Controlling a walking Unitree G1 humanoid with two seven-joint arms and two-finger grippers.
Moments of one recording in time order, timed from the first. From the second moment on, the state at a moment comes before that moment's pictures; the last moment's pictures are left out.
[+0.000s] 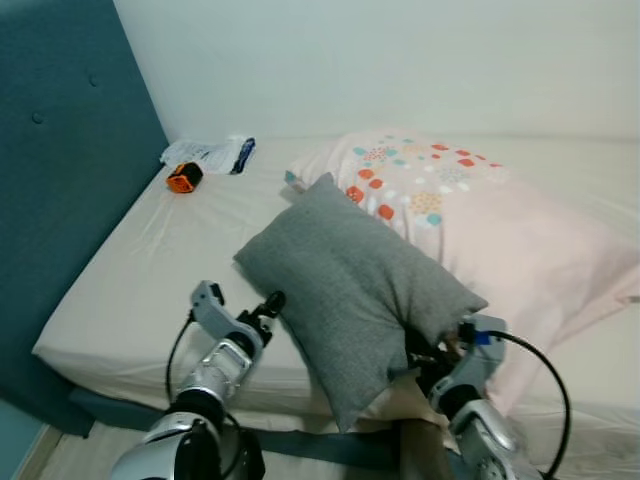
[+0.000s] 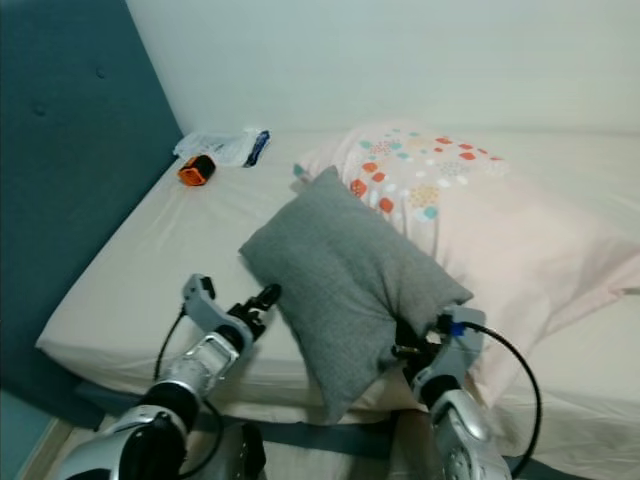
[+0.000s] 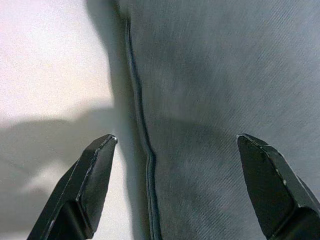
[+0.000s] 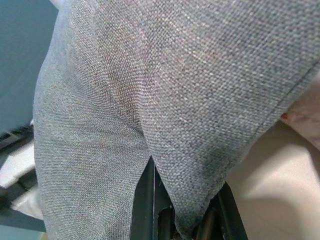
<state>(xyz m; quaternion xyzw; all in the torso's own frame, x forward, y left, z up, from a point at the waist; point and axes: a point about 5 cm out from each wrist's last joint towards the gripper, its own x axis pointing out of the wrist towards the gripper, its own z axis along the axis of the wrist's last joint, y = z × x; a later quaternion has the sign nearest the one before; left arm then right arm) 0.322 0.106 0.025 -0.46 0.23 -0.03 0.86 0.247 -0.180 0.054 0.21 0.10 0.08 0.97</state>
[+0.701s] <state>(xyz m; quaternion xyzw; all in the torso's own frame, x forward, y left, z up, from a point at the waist) 0.349 0.088 0.074 -0.67 0.09 -0.11 0.72 0.238 -0.176 0.063 0.23 0.09 0.12 0.96</state>
